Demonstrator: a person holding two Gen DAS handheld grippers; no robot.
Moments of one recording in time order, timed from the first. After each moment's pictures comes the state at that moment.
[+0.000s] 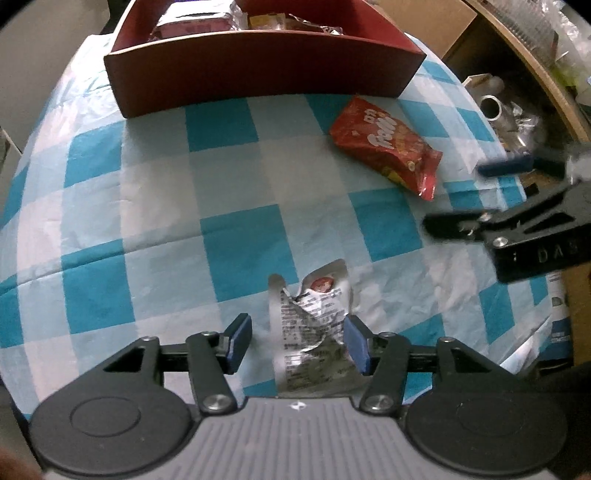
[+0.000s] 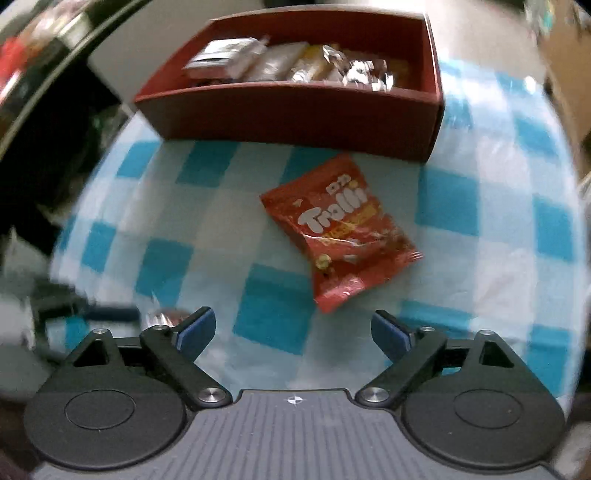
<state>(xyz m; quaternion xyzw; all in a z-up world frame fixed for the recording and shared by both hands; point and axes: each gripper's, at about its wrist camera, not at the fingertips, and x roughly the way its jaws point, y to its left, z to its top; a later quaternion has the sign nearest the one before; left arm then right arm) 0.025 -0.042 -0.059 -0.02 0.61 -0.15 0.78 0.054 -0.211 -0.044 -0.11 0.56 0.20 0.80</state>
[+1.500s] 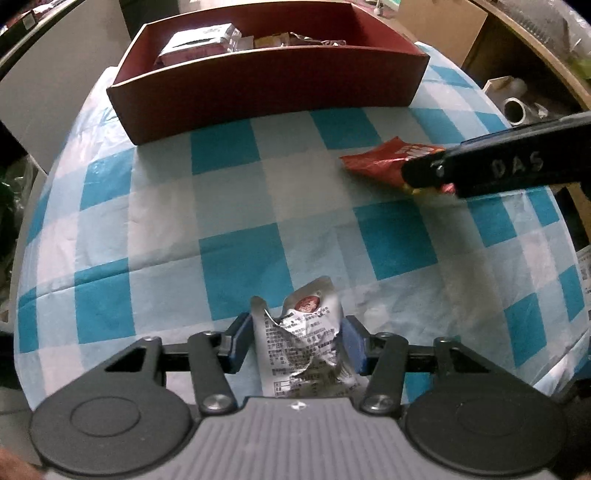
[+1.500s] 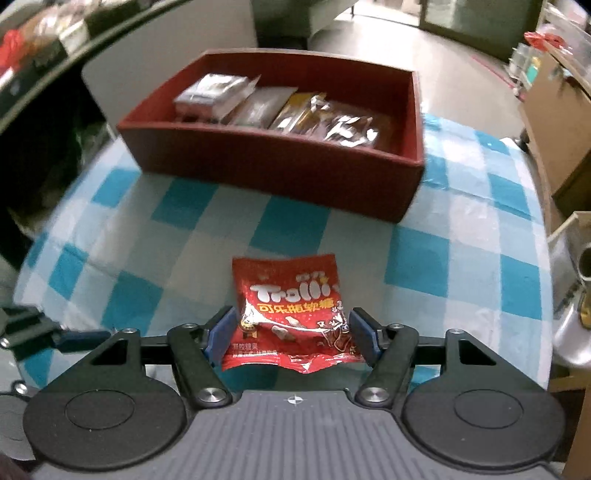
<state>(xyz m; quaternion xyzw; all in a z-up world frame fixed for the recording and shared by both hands) 0.019 -0.074 -0.059 0.02 0.57 -0.10 0.81 0.068 -0.215 -0.046 -0.07 0.51 0.17 0.84</state>
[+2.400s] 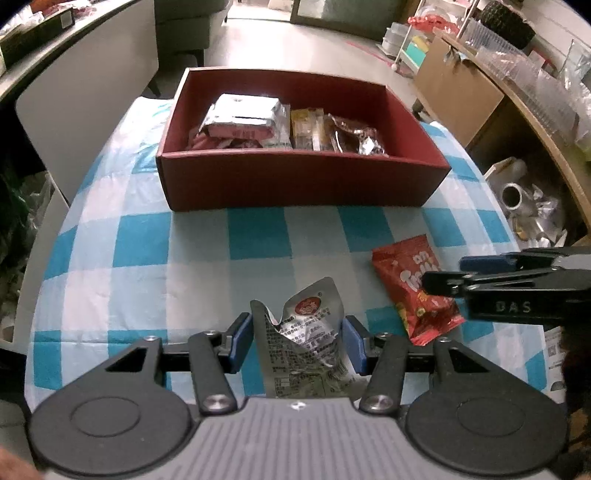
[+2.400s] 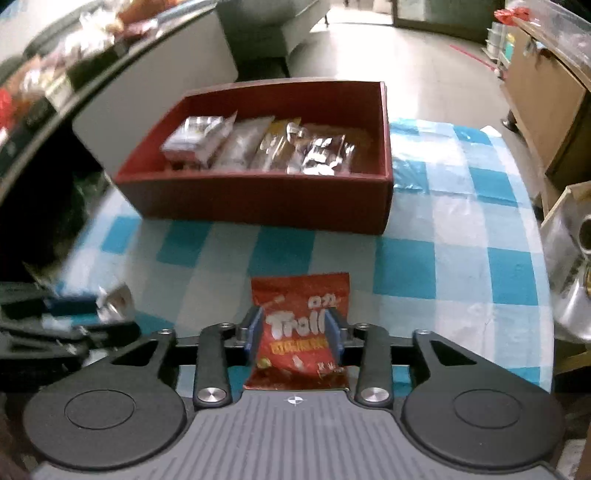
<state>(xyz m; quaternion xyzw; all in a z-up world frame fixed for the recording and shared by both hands) 0.055 -0.035 -0.015 -0.06 0.53 -0.09 0.84 0.080 -0.227 -0.037 -0.02 0.52 0.16 0.84</state>
